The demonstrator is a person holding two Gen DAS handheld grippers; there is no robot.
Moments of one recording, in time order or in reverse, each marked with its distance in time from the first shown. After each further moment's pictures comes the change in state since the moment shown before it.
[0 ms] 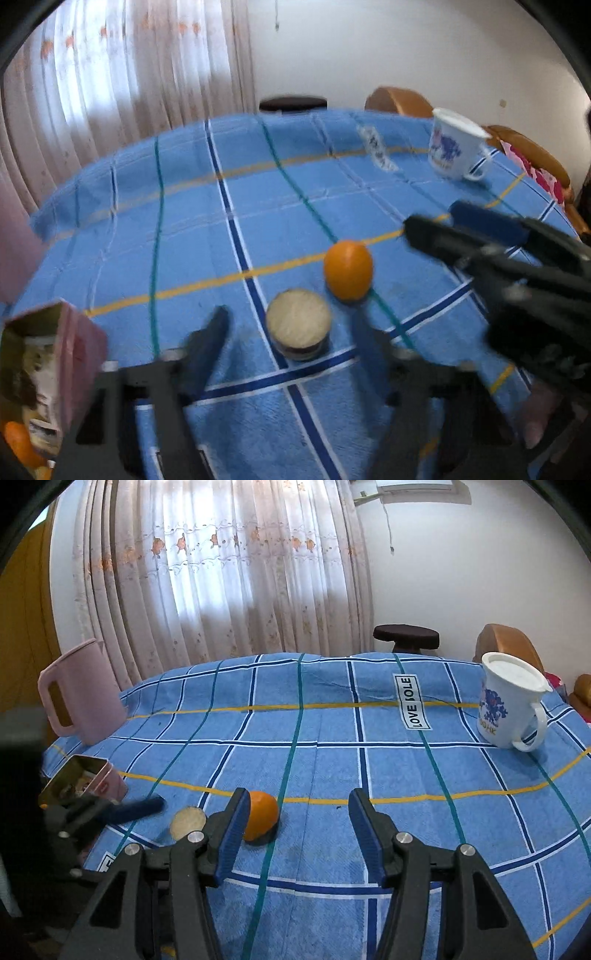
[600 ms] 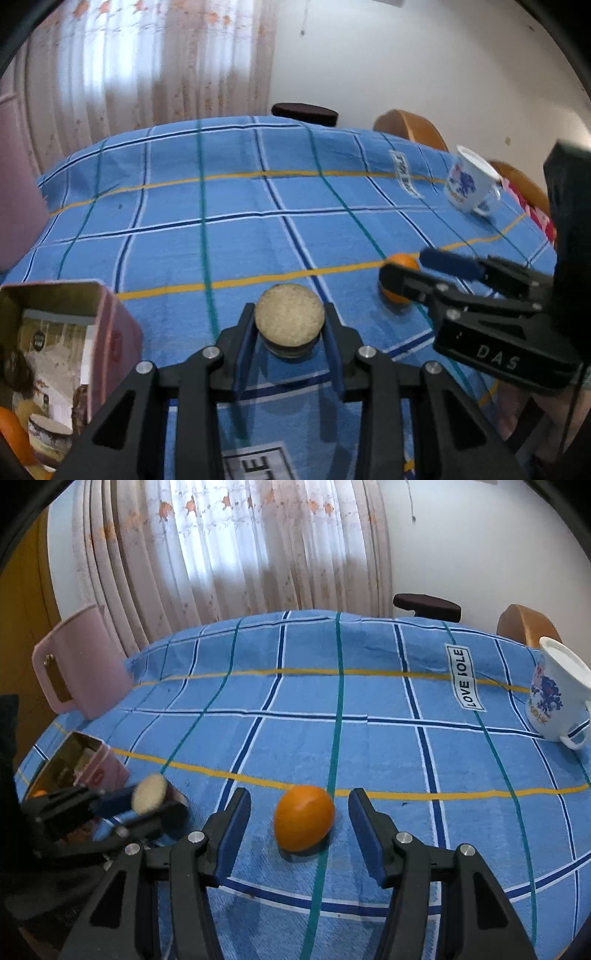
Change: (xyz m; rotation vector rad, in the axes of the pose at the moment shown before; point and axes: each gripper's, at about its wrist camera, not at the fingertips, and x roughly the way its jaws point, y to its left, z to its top) left arm -0.017 0.058 -0.008 -0.121 -0.070 -0.051; right arm 0.054 0.033 0.004 -0.033 0.165 0.055
